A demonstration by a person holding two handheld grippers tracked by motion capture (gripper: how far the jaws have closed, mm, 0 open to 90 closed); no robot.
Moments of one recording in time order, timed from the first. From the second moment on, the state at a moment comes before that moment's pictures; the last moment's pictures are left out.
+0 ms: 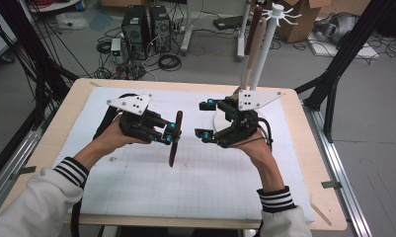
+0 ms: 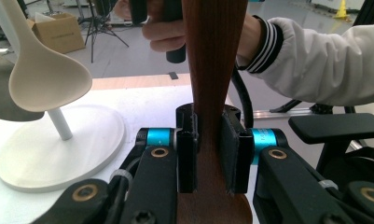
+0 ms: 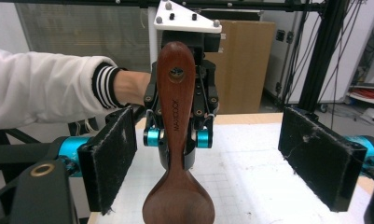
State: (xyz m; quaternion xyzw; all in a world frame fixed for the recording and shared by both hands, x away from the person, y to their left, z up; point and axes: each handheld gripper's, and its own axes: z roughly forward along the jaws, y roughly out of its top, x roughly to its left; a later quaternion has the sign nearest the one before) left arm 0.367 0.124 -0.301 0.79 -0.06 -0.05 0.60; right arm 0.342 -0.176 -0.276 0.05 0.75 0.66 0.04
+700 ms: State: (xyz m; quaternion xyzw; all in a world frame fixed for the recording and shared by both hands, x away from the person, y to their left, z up) left arm 0.365 0.118 -0.298 0.78 -0.08 -0.05 0.61; right arm 0.344 -0.157 -0.275 -0.01 0.74 0.67 0.01
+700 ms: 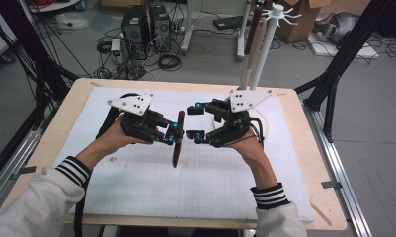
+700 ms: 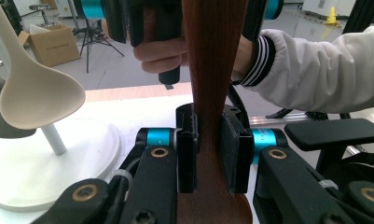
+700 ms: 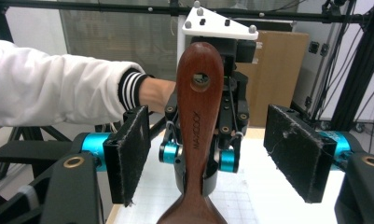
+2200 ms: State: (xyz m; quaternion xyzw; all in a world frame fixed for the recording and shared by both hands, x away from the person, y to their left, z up) left arm 0.365 0.116 -0.295 0.78 -0.08 -0.02 0.63; right arm 0.342 -0.142 -0.276 0.00 0.71 0.70 0.01
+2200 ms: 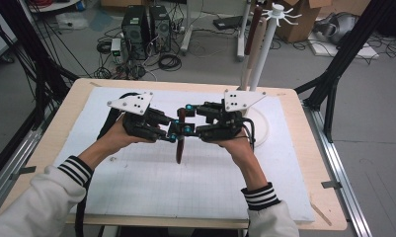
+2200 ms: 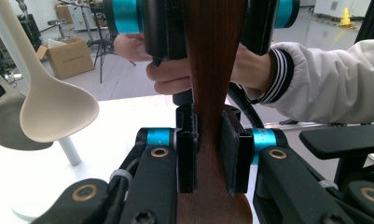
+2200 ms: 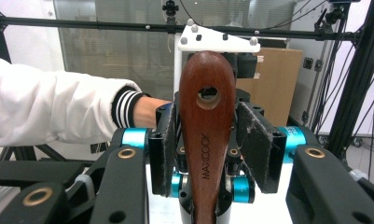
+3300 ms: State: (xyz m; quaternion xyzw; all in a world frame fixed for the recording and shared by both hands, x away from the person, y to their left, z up) left arm 0.367 0.115 -0.296 0.77 -0.04 -0.05 0.63; right arm 0.342 -0.142 -0.277 0.01 0.72 0.69 0.01
